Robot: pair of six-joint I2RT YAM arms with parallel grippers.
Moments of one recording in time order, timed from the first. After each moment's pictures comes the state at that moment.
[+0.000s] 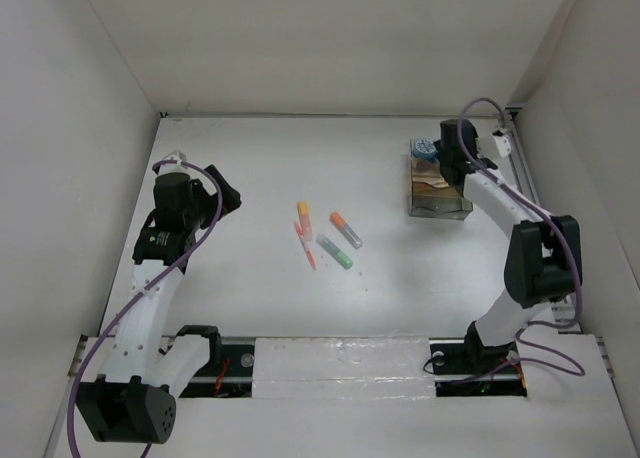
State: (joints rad) left arm -0.05 0.91 0.88 -0.52 0.01 -0.56; right arm 0.14 1.69 1.24 -0.21 0.60 1.24
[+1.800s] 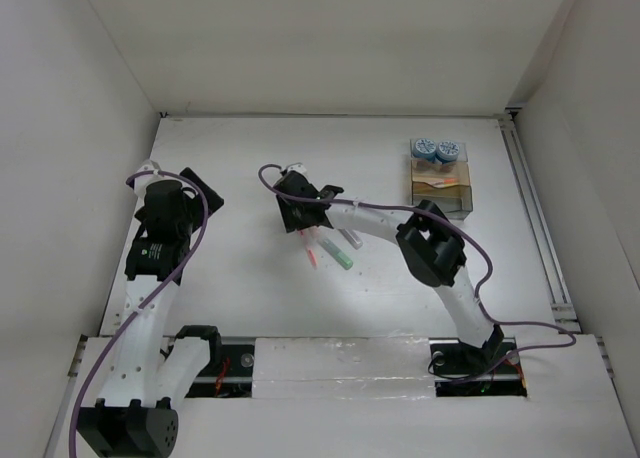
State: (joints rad) left arm -0.03 0.82 0.89 -0.60 -0.24 -0.66; right arm 0.91 2.23 1.77 -0.46 0.28 0.46
